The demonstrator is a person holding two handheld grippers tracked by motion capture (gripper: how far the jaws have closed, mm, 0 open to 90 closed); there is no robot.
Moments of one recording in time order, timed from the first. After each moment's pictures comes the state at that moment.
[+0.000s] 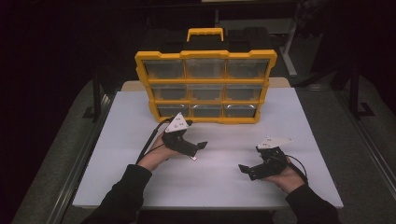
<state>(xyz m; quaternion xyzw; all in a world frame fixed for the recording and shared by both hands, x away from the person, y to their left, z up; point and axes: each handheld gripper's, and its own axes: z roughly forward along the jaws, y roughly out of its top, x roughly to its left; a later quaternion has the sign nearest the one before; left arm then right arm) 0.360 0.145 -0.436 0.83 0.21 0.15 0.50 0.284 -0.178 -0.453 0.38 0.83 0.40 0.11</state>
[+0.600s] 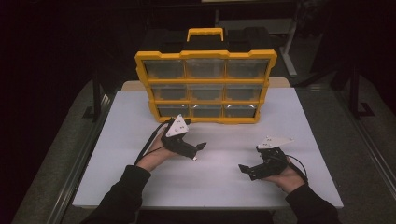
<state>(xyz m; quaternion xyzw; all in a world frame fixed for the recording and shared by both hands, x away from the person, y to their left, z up) 0.355 0.146 -0.435 0.83 0.19 0.19 0.49 0.284 -0.179 -0.453 0.38 0.83 0.40 0.11</state>
